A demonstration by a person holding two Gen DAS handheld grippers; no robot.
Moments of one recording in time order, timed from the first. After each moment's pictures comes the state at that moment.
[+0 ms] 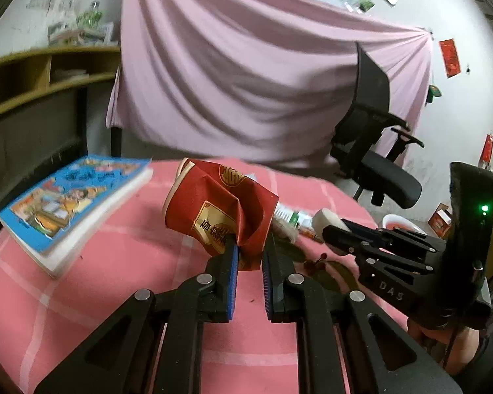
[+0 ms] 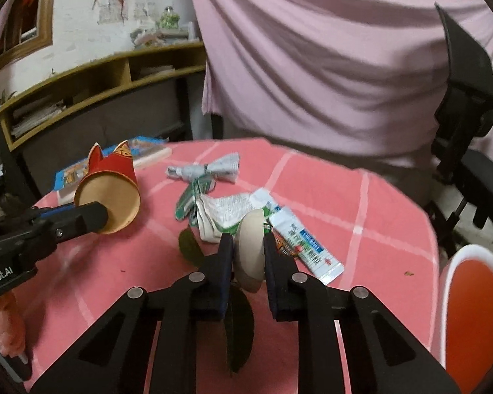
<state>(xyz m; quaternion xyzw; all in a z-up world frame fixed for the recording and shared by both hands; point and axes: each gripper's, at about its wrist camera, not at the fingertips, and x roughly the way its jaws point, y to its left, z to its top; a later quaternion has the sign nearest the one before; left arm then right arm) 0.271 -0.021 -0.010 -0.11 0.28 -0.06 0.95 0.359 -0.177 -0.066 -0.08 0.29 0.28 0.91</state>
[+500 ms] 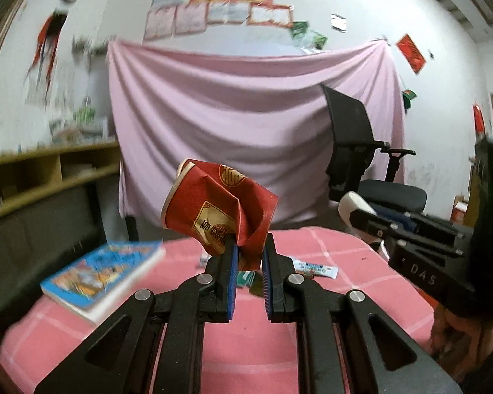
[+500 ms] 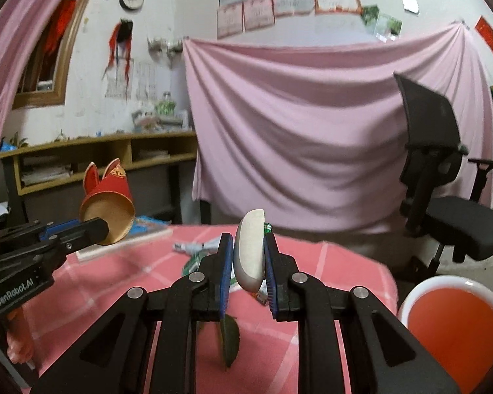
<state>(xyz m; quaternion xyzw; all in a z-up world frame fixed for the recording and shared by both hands) 0.216 -0.067 0.011 0.02 0.12 -0.03 0.99 0.300 -0.220 -0.031 -0.03 0.10 0.26 0.96</state>
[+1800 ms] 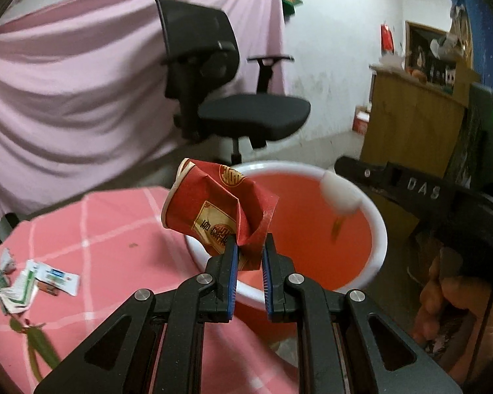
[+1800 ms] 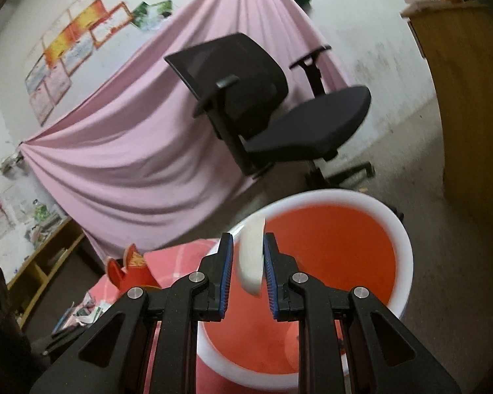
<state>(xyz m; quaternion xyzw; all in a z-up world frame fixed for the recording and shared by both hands) 0.339 -0.335 -0.007 0.09 0.32 -0.28 0.90 0.316 -0.486 -0.060 0.27 0.21 0.01 0.94</state>
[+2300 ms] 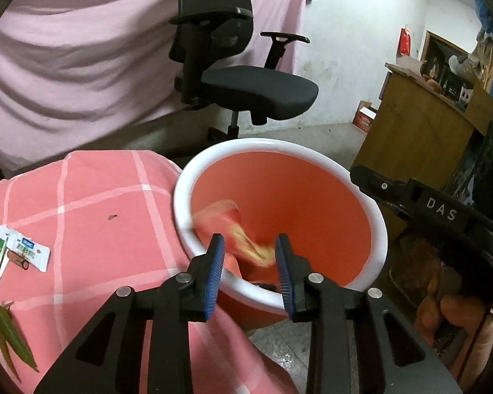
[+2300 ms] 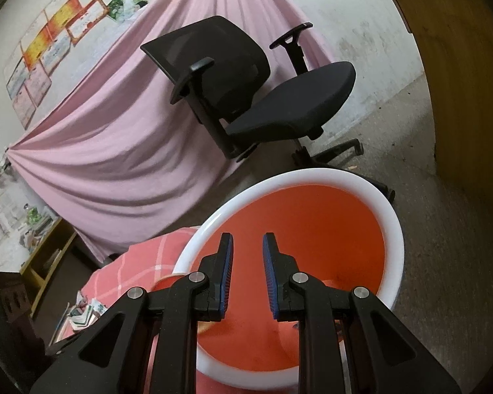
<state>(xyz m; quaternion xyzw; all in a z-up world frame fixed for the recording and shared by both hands) 0.357 -0.321 -0.012 0.03 0.37 -0.27 0.89 0.324 -0.501 -0.072 0.28 0.25 0.00 0.93</state>
